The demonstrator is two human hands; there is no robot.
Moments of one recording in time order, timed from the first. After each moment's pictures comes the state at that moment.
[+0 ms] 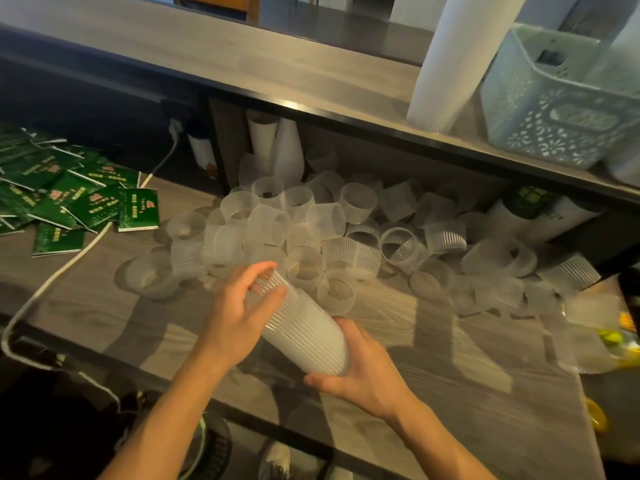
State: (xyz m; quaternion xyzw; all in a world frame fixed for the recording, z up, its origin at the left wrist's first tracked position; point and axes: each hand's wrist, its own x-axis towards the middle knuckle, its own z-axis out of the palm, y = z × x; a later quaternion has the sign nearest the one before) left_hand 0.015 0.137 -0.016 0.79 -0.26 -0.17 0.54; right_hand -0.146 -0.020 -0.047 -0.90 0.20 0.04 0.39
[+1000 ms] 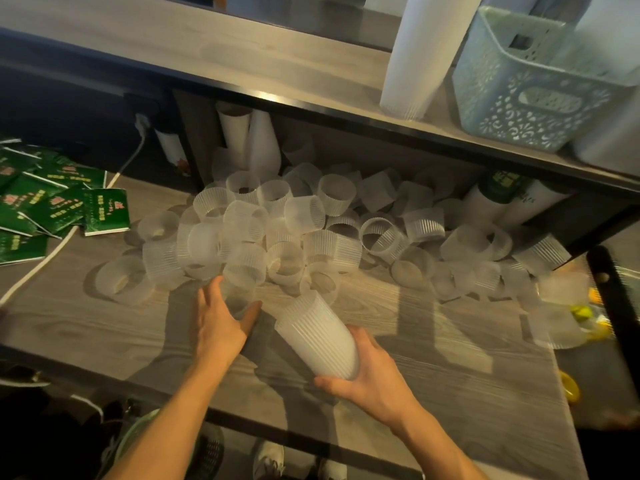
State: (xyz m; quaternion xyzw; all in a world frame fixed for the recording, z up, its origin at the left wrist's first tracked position) left_hand 0.026 0.120 -0.109 0.90 -0.13 -0.09 0.40; right_hand -0.181 -0.031 -0.060 -0.86 0.29 0.05 0.41
